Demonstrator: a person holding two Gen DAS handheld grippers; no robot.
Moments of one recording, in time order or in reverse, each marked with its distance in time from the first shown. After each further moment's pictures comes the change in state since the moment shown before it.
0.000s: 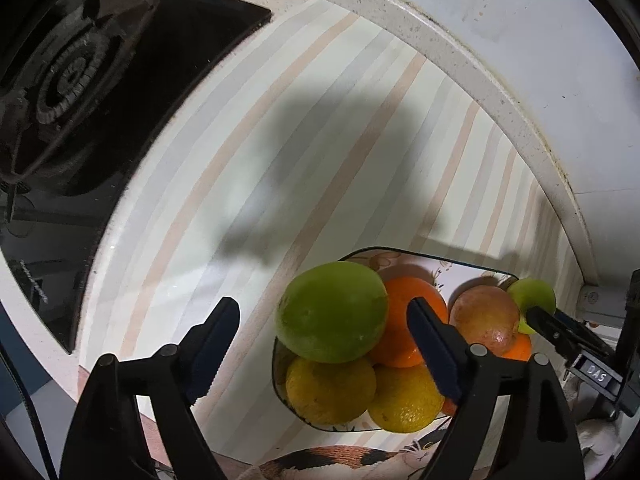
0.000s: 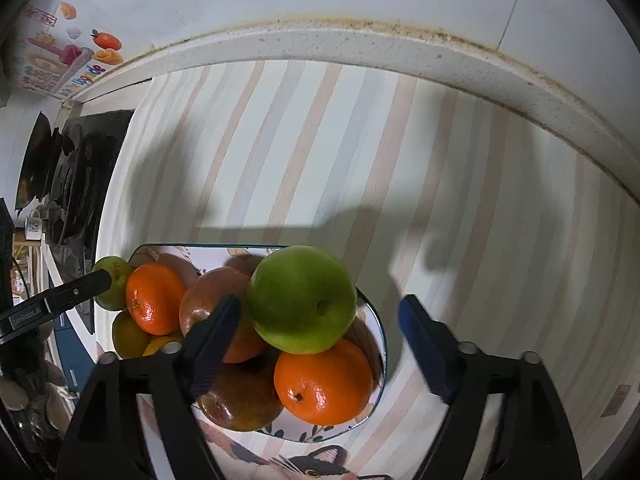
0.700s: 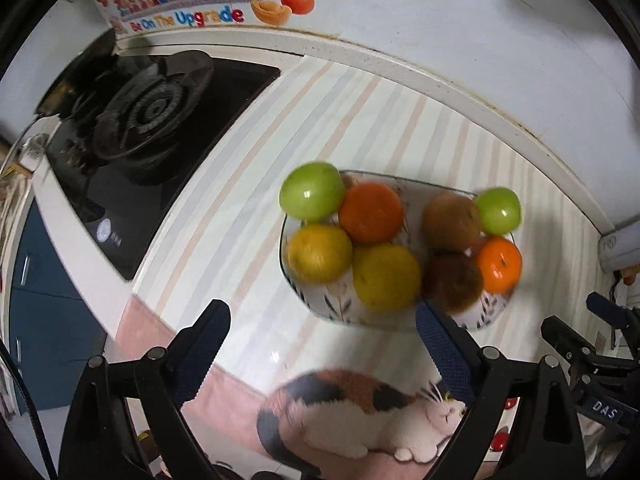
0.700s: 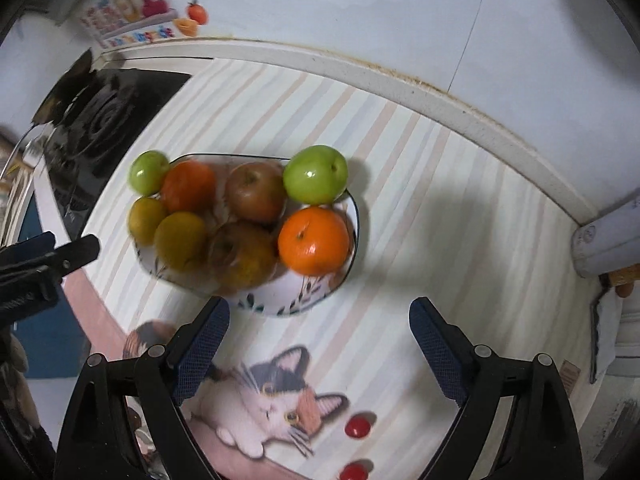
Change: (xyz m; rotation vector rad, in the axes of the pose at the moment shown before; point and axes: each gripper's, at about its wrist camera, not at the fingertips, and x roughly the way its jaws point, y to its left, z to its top) left arm -0.076 -0.055 -0.144 0.077 -0.269 0.193; right arm -0.099 0.019 -0.143 -0.242 -0.193 -0.141
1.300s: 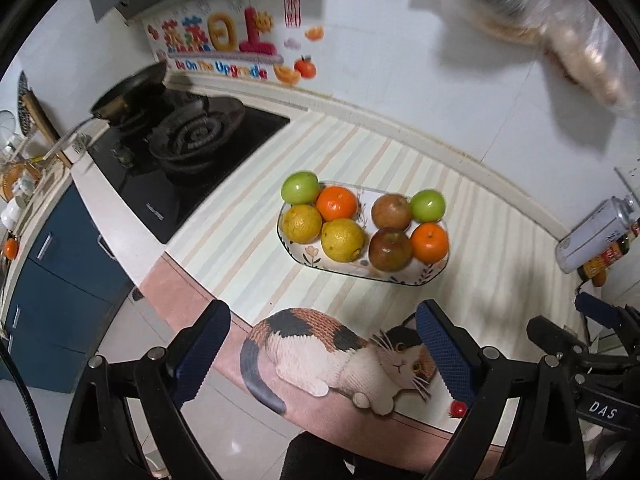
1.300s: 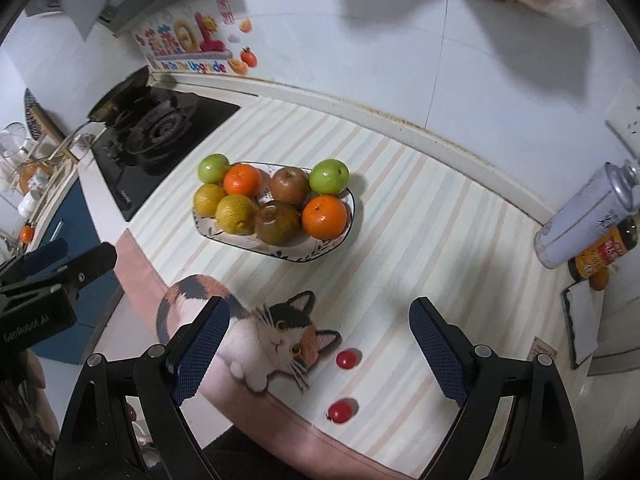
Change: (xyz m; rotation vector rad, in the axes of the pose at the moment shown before) left arm -0.127 -0.035 -0.105 -0.064 -0.237 0.009; right arm -0.134 -0.017 -0.086 -0.069 -0.168 0.064
